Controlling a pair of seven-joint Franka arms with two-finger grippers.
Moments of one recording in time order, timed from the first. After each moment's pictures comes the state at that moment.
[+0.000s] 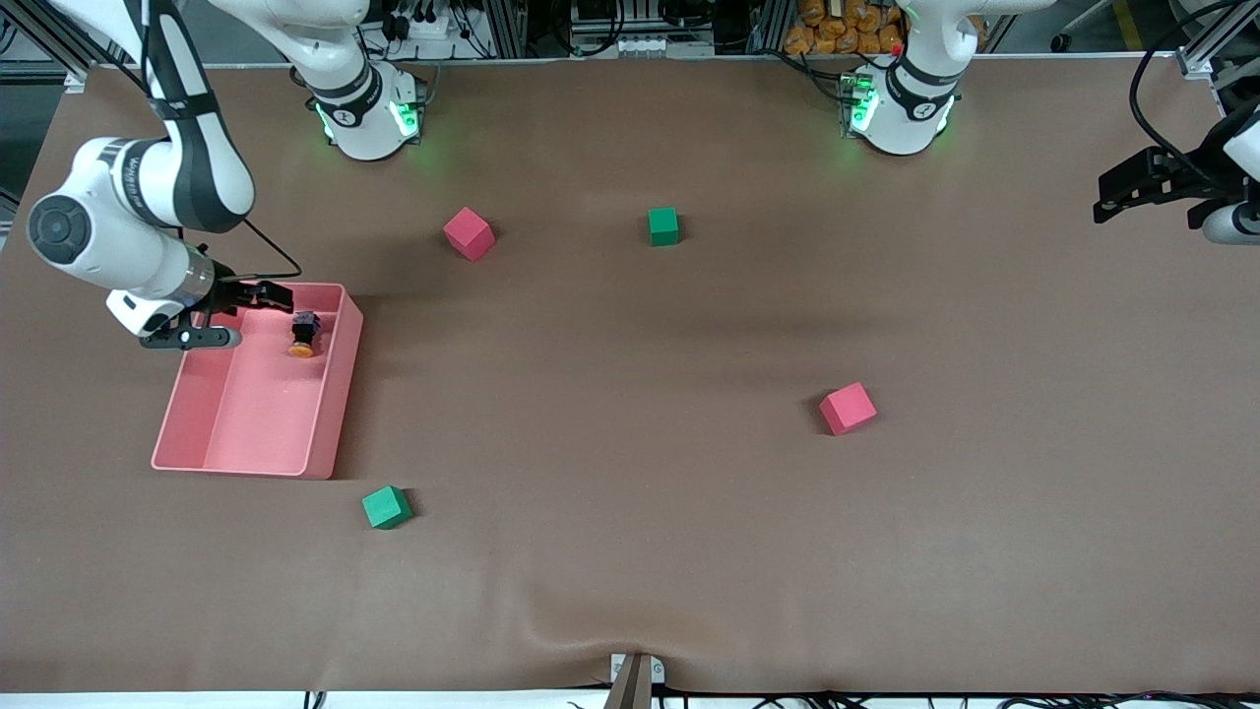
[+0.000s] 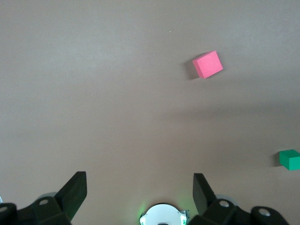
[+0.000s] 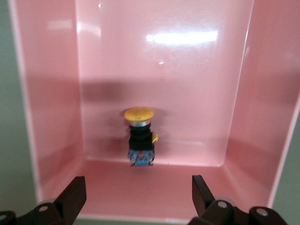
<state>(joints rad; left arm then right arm) -0.02 -0.02 -0.01 -1.52 0.02 1.40 0.06 -0.19 0.04 0.04 -2.42 -0.02 2.34 -0.15</state>
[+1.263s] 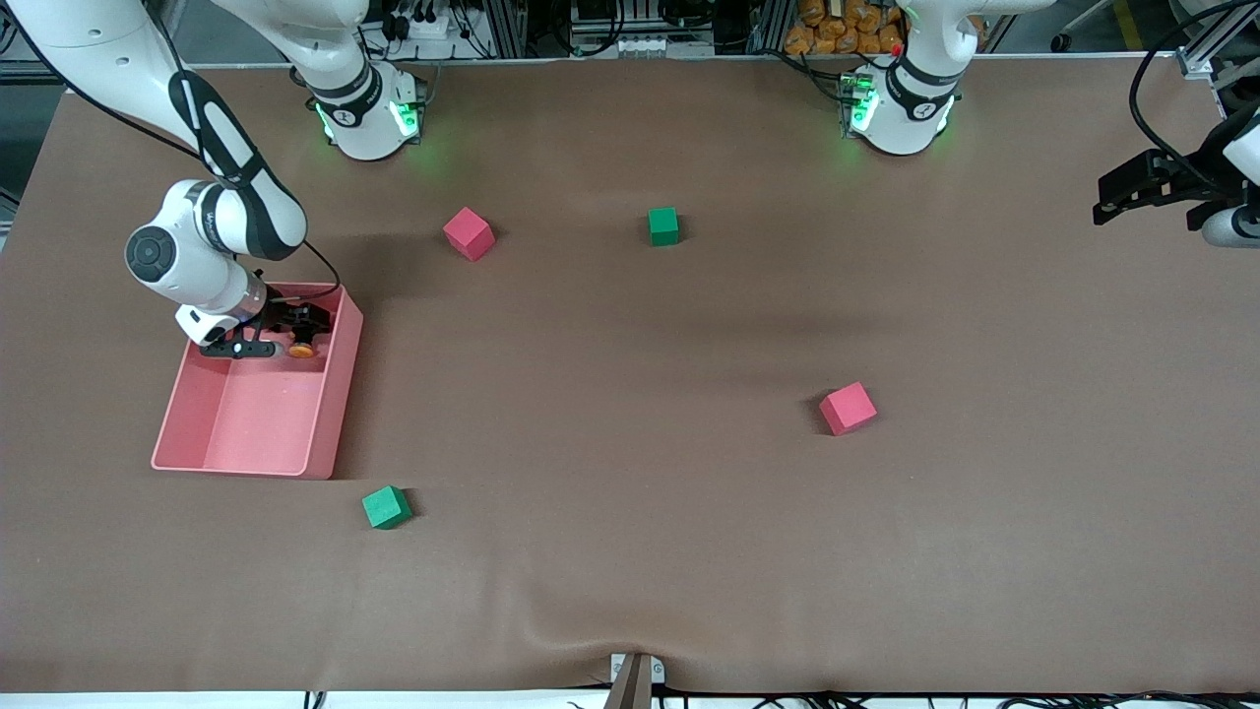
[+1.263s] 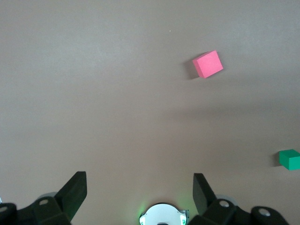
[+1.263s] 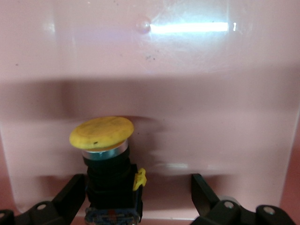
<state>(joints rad) -0.02 -0.02 -0.01 -1.52 0.02 1.40 0.06 -0.22 0.29 0.04 -2.51 -0.02 2.69 -0.15</state>
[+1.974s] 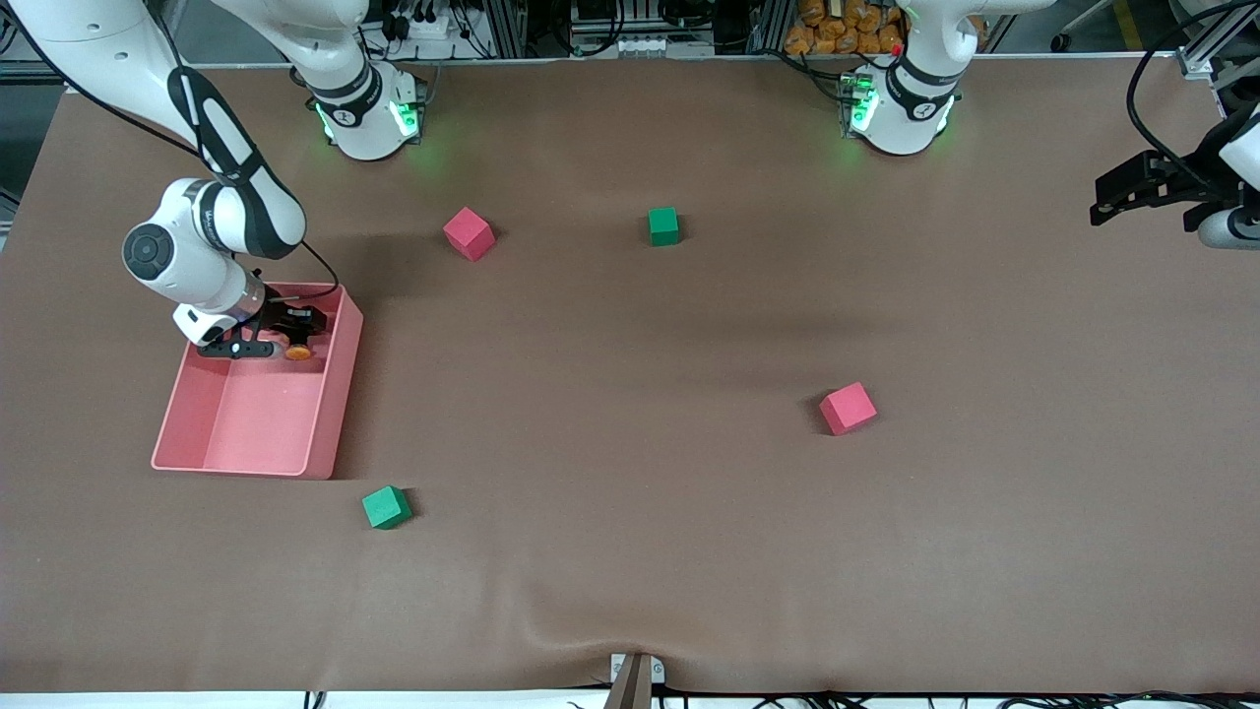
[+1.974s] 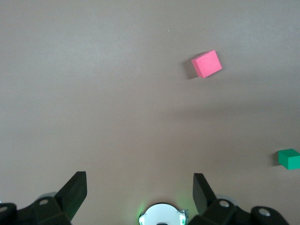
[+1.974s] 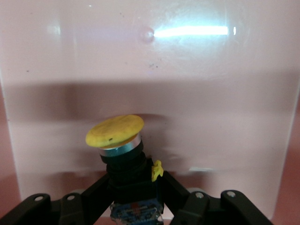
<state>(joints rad) -0.02 -0.02 -0.01 -1.52 0.01 1.40 0.06 -0.22 0.28 0.04 -2.51 -0.02 2.69 -0.15</state>
